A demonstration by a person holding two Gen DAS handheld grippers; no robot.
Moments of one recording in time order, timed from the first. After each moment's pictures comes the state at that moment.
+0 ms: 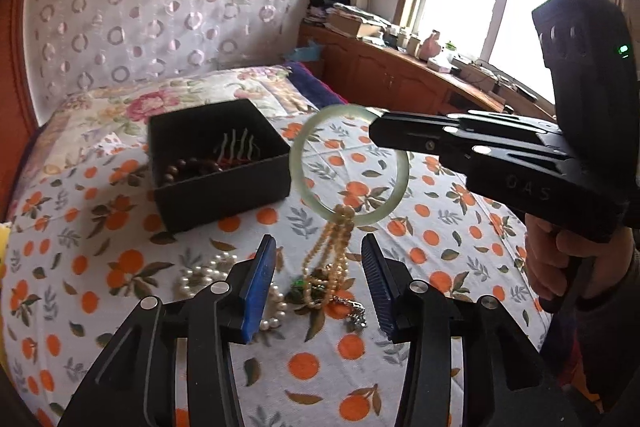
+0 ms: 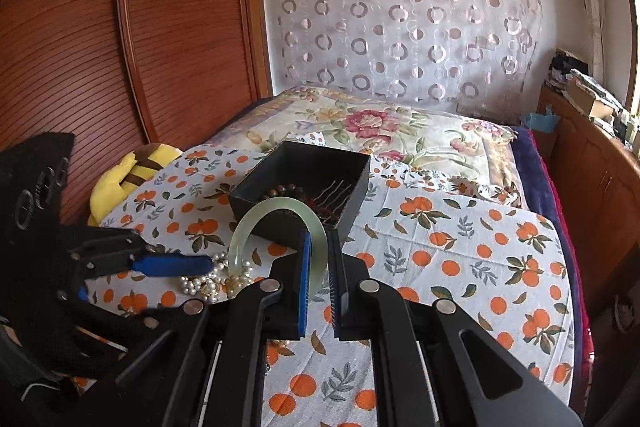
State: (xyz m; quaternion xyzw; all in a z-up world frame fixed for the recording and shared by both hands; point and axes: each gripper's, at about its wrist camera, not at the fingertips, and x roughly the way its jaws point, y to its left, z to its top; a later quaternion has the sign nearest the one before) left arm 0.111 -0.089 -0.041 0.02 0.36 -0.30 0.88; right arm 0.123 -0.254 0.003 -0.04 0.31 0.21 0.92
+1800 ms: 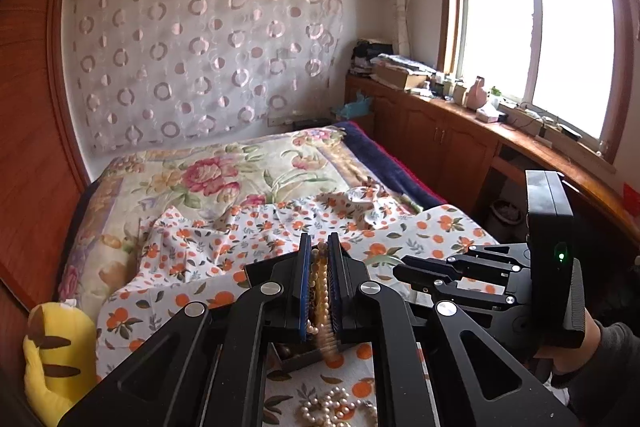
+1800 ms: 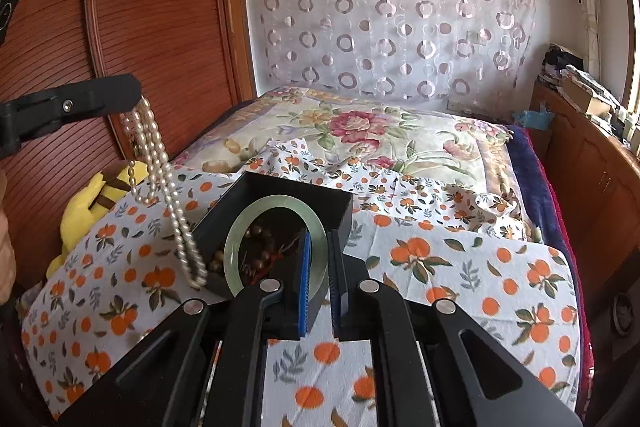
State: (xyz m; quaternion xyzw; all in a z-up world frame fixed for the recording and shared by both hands) left arm 0.188 -0.059 0.069 0.04 0.27 -0.21 0.94; right arm 0.212 -0.239 -0.004 -0.03 0.32 0.19 0.93
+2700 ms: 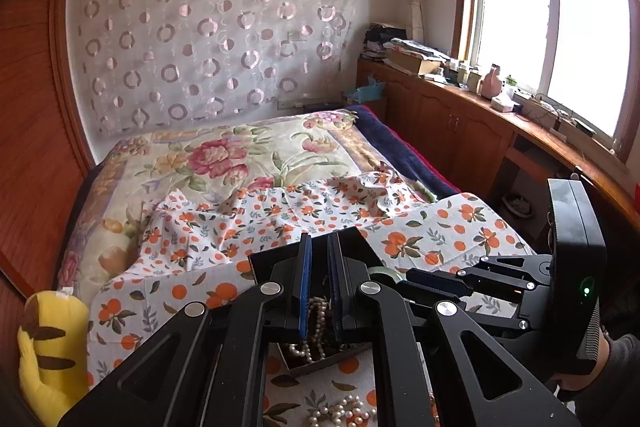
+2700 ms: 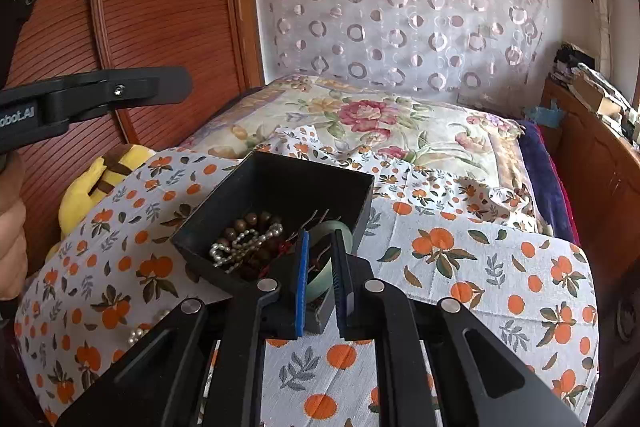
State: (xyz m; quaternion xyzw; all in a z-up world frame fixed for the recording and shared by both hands) left arm 0.218 -0.059 0.042 0.04 0.30 -0.19 0.93; right arm 0.213 -0.223 -0.027 -0.05 0.33 0.20 0.92
